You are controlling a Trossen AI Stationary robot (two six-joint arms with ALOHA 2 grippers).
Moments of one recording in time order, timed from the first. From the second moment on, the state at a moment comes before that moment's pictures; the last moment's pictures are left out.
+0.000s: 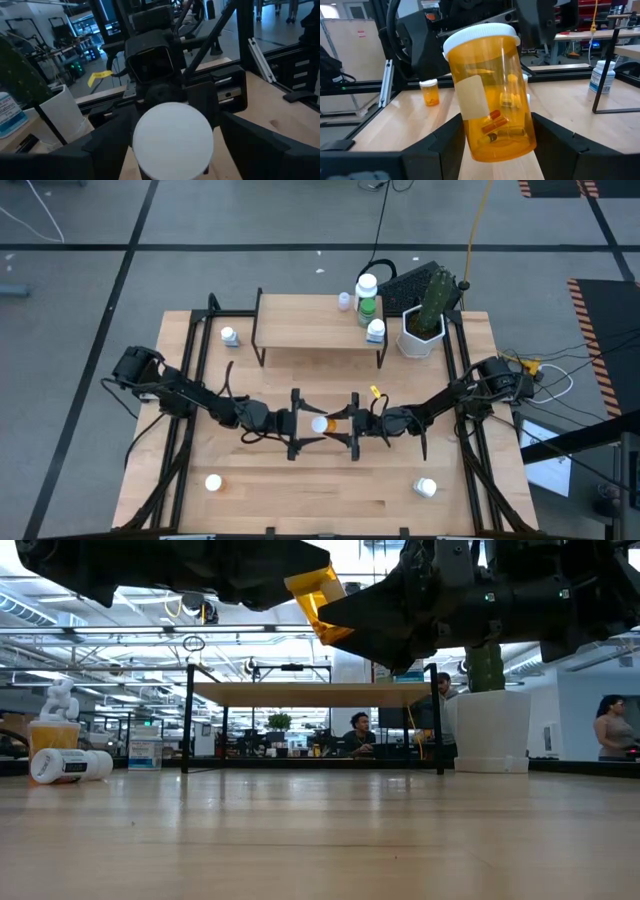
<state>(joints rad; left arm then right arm) -0.29 1.62 0.67 0.89 -0.24 0.26 0.30 1.83 0.59 1.19 0.31 0.09</state>
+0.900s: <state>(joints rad) -0.23 1.61 0.66 0.79 -0.25 0.06 0.30 1.82 0.59 0.98 0.54 0.12</state>
